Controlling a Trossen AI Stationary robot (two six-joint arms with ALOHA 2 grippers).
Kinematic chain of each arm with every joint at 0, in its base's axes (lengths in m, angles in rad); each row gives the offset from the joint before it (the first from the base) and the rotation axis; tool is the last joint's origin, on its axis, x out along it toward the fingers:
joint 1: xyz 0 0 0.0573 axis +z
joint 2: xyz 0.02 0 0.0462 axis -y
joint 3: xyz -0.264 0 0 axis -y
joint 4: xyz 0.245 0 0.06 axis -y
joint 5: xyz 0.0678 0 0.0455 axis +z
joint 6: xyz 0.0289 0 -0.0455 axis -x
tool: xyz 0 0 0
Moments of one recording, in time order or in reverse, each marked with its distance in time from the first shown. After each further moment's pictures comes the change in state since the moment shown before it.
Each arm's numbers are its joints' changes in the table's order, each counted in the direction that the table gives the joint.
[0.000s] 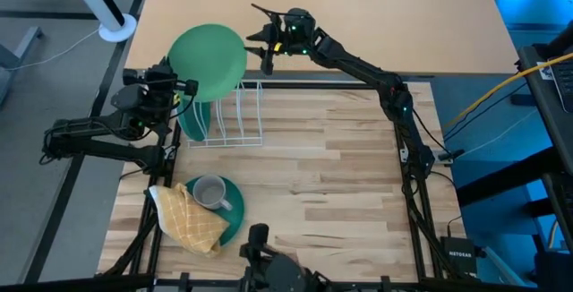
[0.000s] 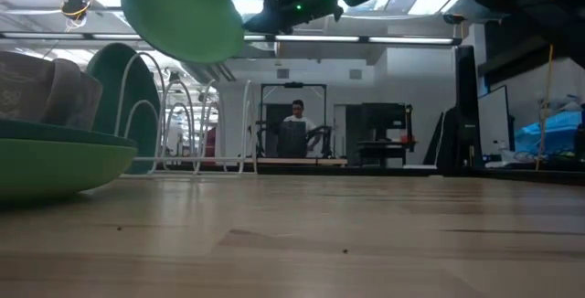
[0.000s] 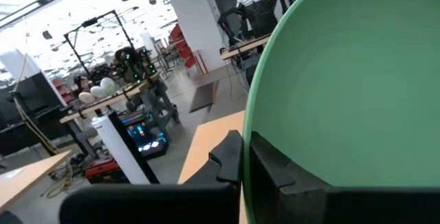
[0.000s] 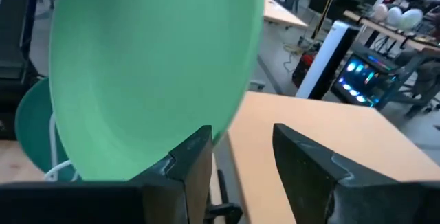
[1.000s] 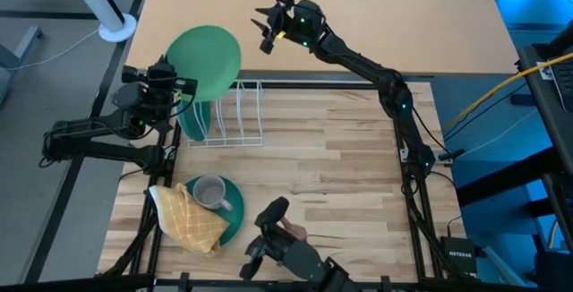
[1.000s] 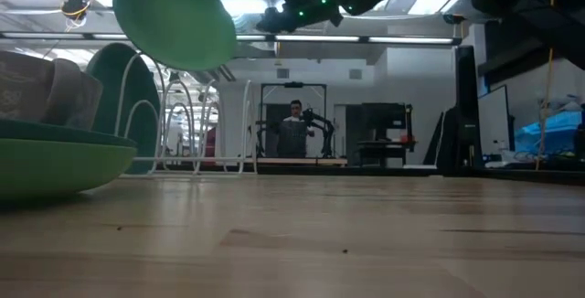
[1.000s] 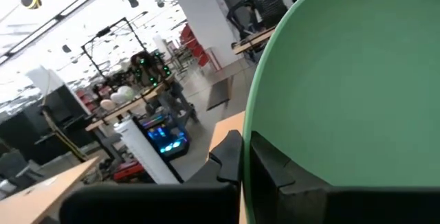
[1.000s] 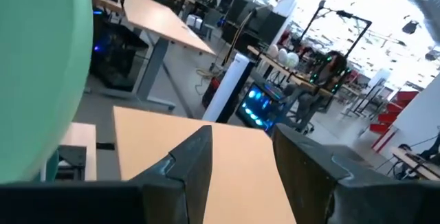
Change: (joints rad) left arm 0.053 -0.005 0.000 0.016 0.000 -0.125; right arm -0.069 -0.022 0.002 0.231 -0.218 0.133
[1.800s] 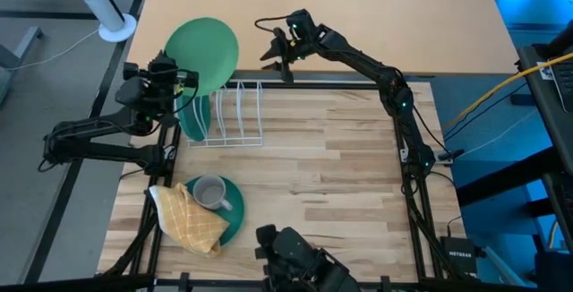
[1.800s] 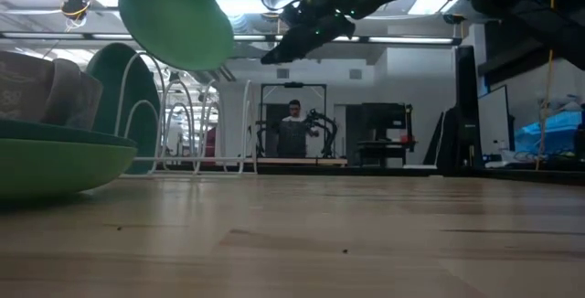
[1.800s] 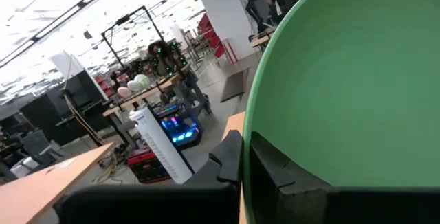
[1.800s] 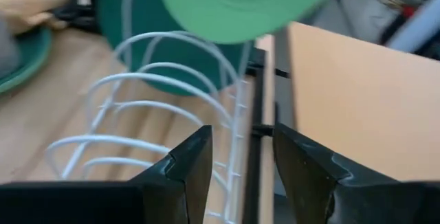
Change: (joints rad) left arm 0.084 -0.066 0.005 0.163 0.000 -0.073; right arm -0.023 -0.008 0.000 -0.601 0.503 0.156
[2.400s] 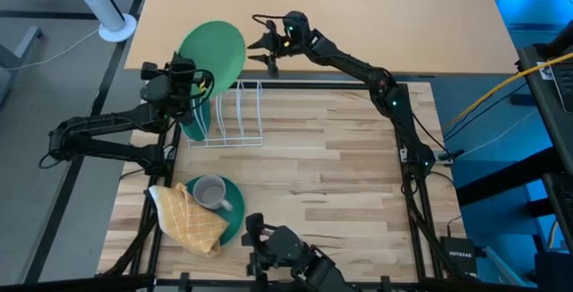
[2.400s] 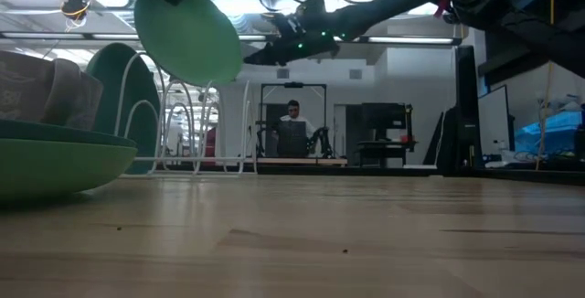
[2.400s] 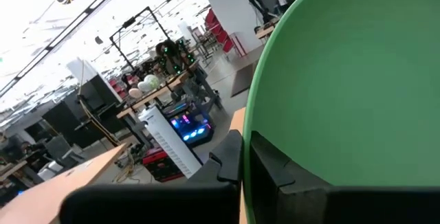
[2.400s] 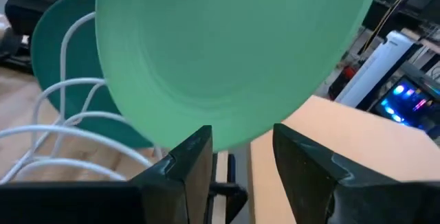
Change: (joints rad) left arm 0.038 -0.138 0.000 0.003 -0.001 0.055; right arm 0.006 -0.108 0.000 0.430 -0.020 -0.116
